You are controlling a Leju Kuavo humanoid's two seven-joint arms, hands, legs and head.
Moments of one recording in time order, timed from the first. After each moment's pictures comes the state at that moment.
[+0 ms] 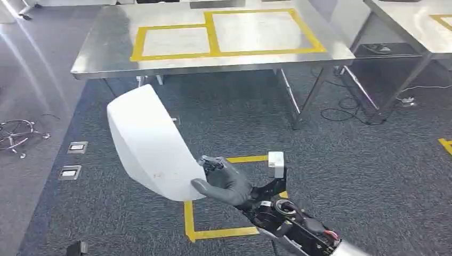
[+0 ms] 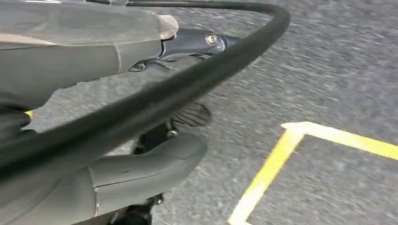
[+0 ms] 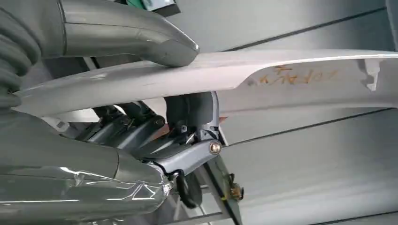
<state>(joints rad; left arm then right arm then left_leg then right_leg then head) -0.08 0.13 -0.76 -0.21 1.34 0.04 -0.37 -0.42 0.08 0.91 -1.29 -0.59 0.45 -0.42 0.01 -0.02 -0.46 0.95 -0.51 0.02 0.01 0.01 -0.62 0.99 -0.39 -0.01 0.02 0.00</state>
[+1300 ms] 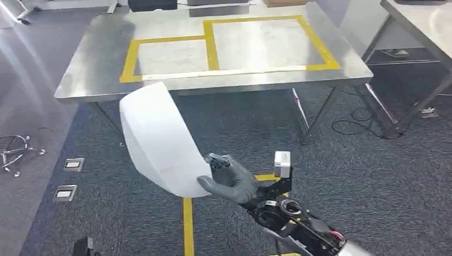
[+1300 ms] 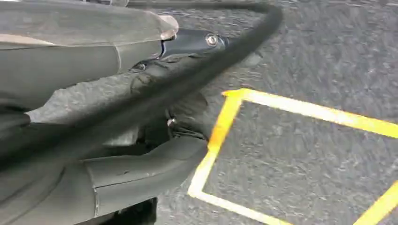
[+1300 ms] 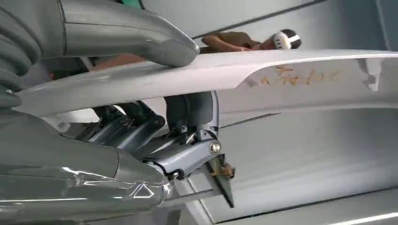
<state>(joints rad) -0.09 0.13 -0.77 -0.21 1.33 0.03 -0.37 -0.40 0.06 0.90 -1.33 -0.59 0.41 -0.41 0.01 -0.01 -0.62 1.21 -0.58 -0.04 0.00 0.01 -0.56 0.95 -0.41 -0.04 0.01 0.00</state>
